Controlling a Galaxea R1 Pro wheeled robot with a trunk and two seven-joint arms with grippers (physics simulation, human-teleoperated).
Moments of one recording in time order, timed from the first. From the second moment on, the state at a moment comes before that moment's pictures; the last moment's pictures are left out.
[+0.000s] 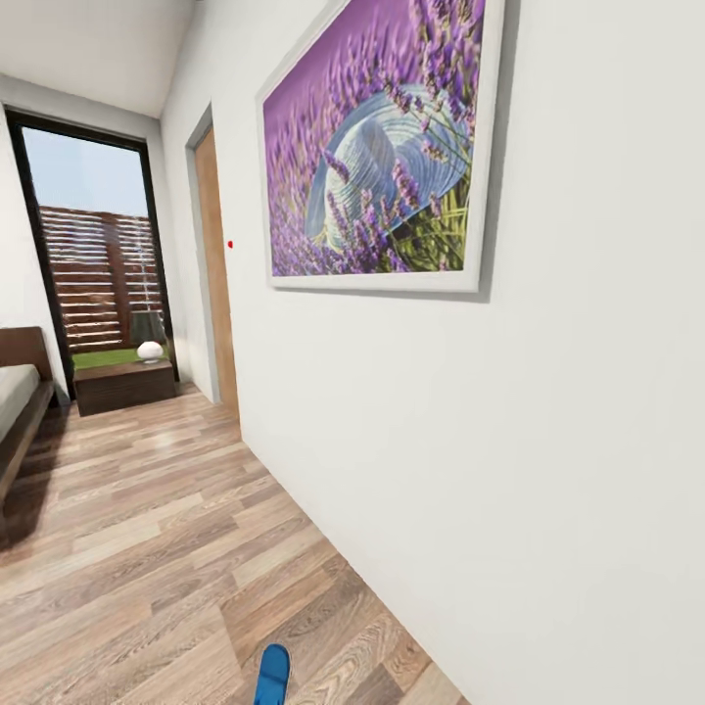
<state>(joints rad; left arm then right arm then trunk) -0.36 0.09 -0.13 -0.02 0.22 -0.19 -0.79 0.00 -0.19 -0.44 -0.50 -0.18 0.18 1.19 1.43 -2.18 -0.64</state>
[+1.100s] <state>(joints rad) -0.37 0.09 -0.12 -0.06 0.22 -0.19 -0.81 0.00 -0.19 -0.44 -0.50 -0.18 0.18 1.19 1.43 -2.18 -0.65</state>
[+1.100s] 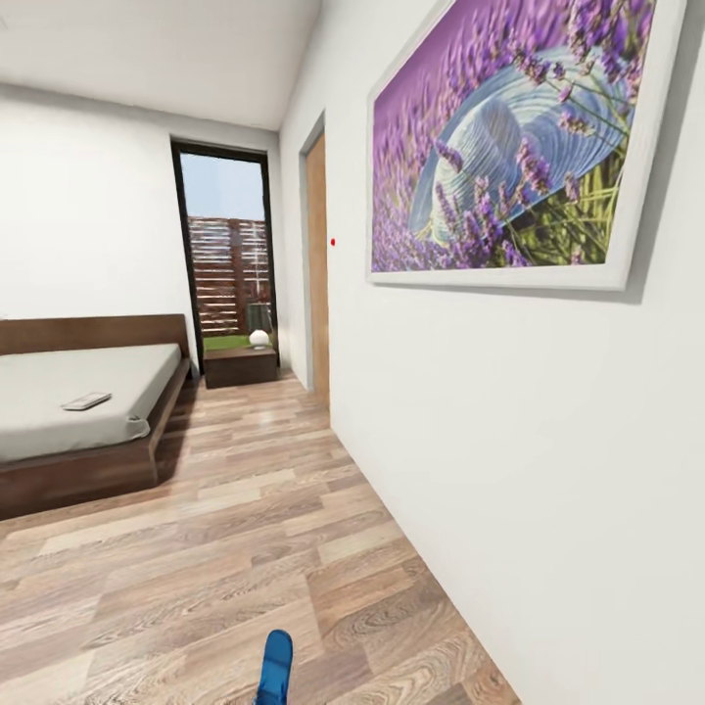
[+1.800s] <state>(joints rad) -0.37 0.09 -0.12 -0.24 0.22 -0.01 -0.99 0.00 -0.19 -0.44 -0.49 -0.18 0.18 1.19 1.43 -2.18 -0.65</state>
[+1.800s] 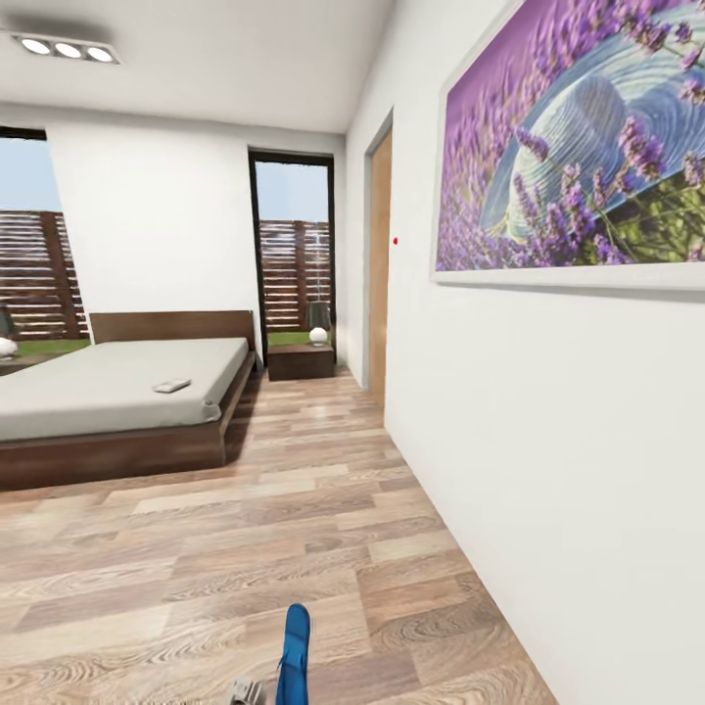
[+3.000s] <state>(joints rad) -0.37 0.09 -0.12 -0.24 0.22 -0.01 -0.97 0.00 -0.19 -0.44 -0.49 -0.18 0.18 1.19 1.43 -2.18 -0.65</state>
